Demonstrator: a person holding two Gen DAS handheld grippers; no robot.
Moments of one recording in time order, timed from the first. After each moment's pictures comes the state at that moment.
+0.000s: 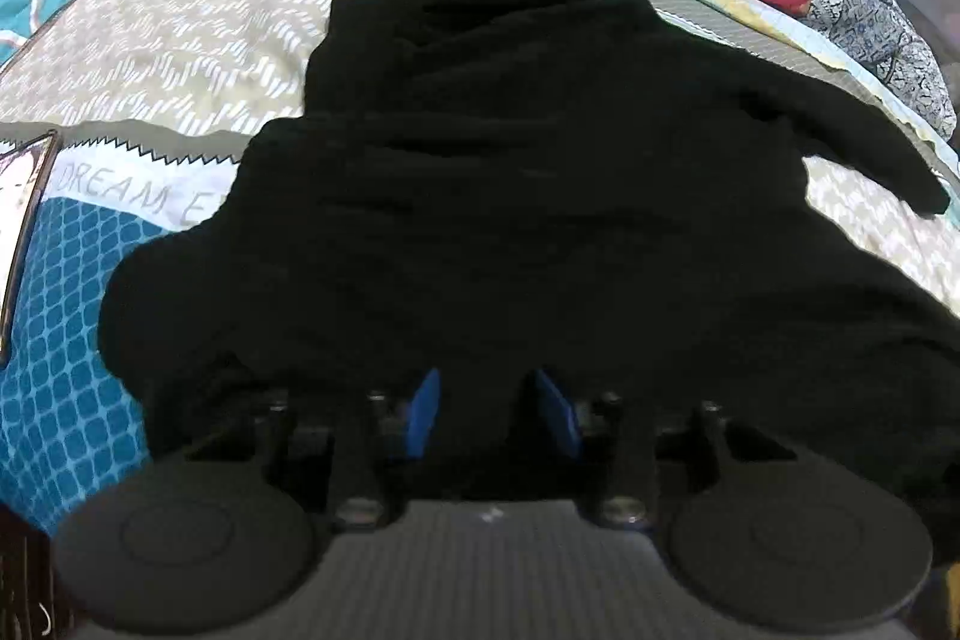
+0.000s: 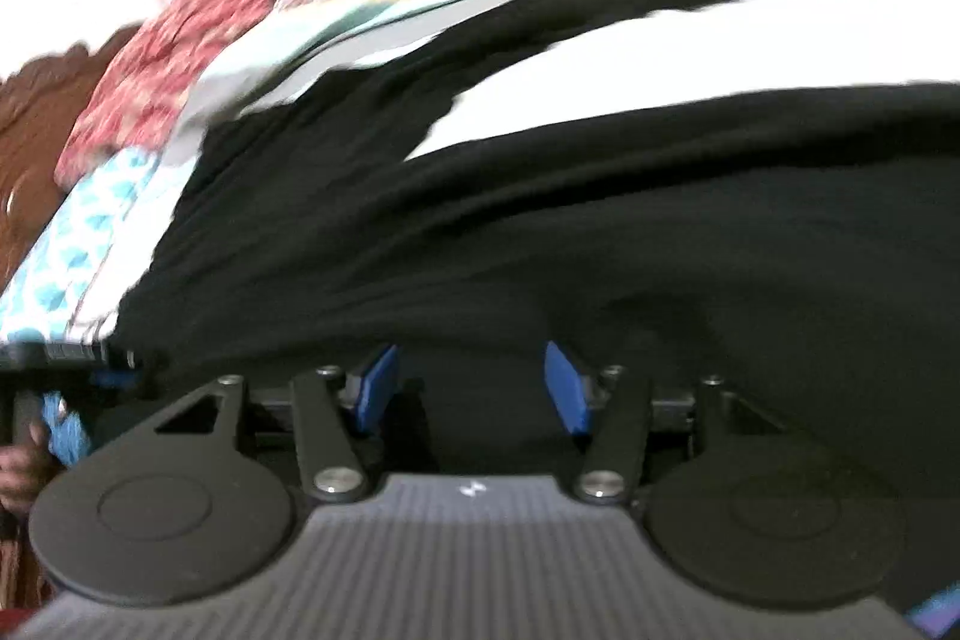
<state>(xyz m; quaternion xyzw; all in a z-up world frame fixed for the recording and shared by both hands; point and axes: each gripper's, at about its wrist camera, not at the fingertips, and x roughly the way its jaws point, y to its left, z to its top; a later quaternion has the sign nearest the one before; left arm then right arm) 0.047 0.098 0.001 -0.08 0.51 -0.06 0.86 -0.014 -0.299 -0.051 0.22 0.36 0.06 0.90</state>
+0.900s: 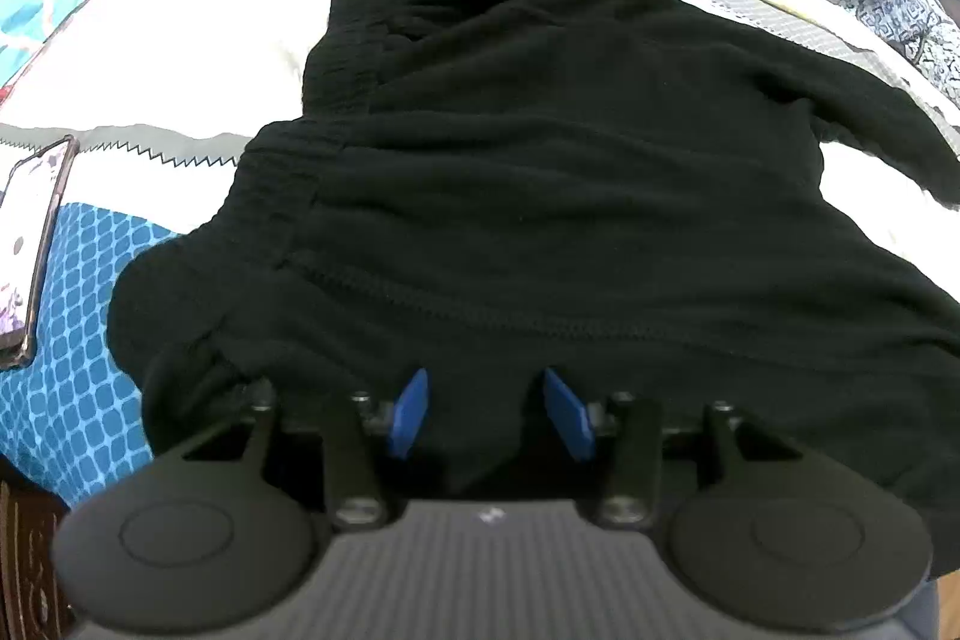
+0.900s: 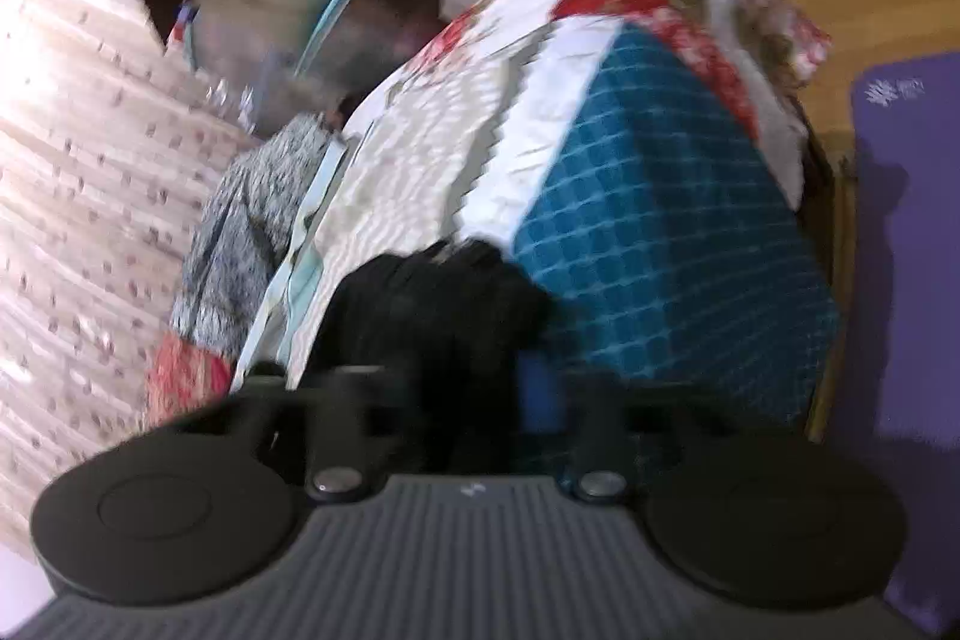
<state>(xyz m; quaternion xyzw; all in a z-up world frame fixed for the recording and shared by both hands) 0.059 0.082 0.007 -0.05 0.54 -0.03 0.84 -0.193 -0.531 -0.084 0.52 0.08 -0.27 0.81</state>
